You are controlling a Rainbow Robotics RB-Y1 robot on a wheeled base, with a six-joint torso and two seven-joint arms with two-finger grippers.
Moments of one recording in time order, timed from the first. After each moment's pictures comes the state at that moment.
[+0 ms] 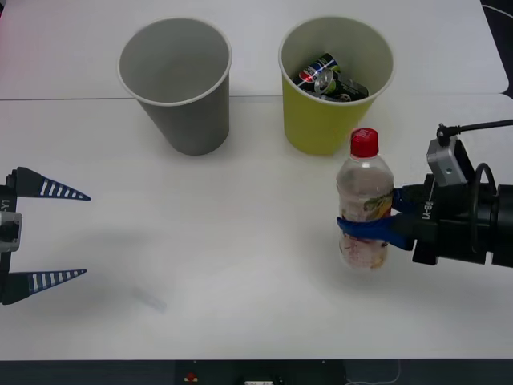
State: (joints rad) right arm 0.09 -0.82 -0.07 -2.25 1.50 -1.01 -0.96; left arm 0.26 1.13 0.26 -2.01 -1.31 -1.13 -0.09
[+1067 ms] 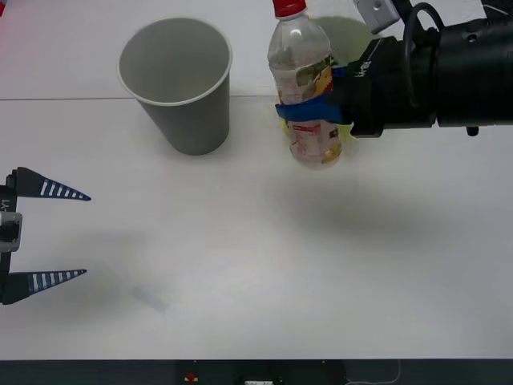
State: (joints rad) right arm -0.62 -0.80 0.14 -2.11 1.73 -1.13 -1.39; left arm 0.26 1.13 0.26 -2.01 -1.31 -1.13 -0.09
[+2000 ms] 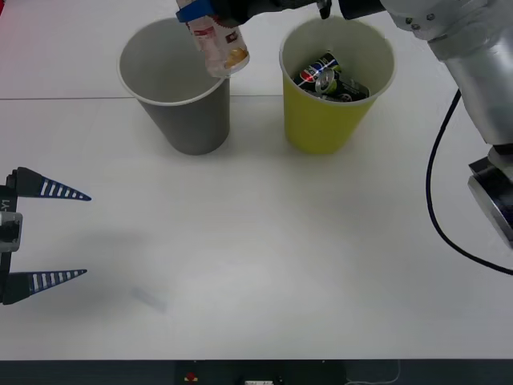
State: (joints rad) right arm -1.24 -0.39 0.36 -1.37 2.08 -1.13 -1.37; left arm 0.26 1.13 0.26 -2.01 -1.31 -1.13 -0.09
